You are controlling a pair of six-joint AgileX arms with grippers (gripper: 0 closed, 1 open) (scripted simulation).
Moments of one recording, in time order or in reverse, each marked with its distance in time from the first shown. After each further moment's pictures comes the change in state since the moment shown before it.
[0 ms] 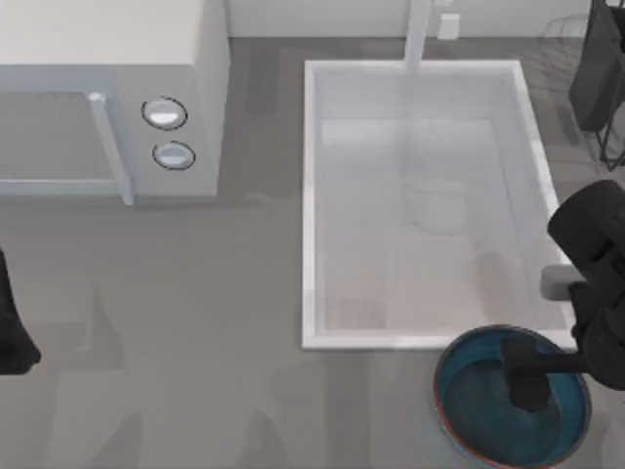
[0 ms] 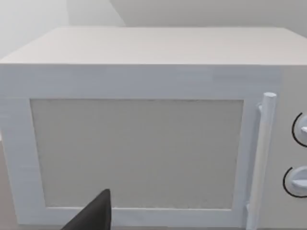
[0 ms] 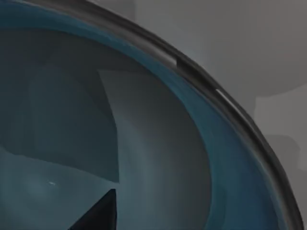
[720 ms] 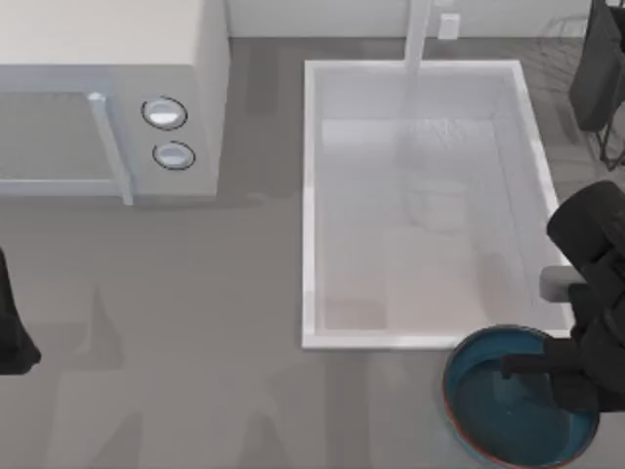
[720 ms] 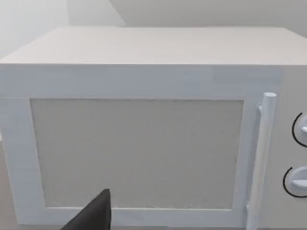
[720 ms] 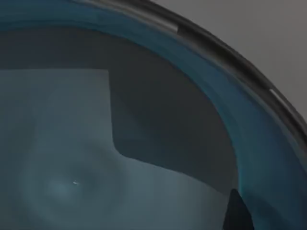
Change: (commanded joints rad) left arm 0.000 0.000 0.000 0.000 0.000 0.000; right arm 0.000 0.000 0.000 0.000 0.000 0.000
